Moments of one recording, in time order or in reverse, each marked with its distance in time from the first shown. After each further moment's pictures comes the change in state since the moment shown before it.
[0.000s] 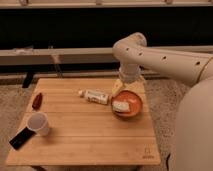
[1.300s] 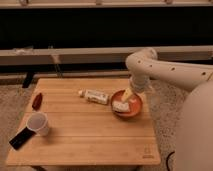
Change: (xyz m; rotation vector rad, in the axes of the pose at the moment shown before) arm 0.041 -0.048 0.080 -0.022 0.030 0.131
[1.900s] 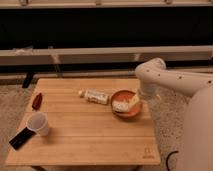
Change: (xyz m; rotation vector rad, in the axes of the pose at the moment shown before) arm 0.021 -0.029 0.046 -0.005 0.032 0.084
